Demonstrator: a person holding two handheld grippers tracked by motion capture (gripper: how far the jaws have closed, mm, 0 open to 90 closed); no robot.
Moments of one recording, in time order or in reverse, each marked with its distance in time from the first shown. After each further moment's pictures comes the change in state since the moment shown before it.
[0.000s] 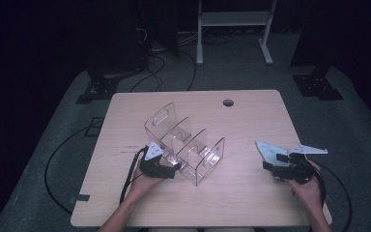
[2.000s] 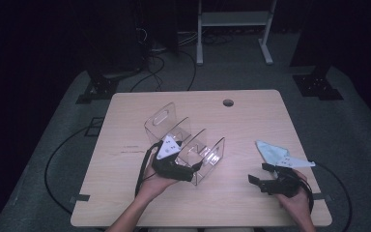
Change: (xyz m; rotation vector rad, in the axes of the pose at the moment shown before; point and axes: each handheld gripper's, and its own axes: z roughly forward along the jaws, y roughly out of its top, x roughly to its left) left arm -0.070 0.083 -0.042 -0.086 -0.097 0.064; right arm 0.054 -0.021 0.004 -0.031 0.151 -0.085
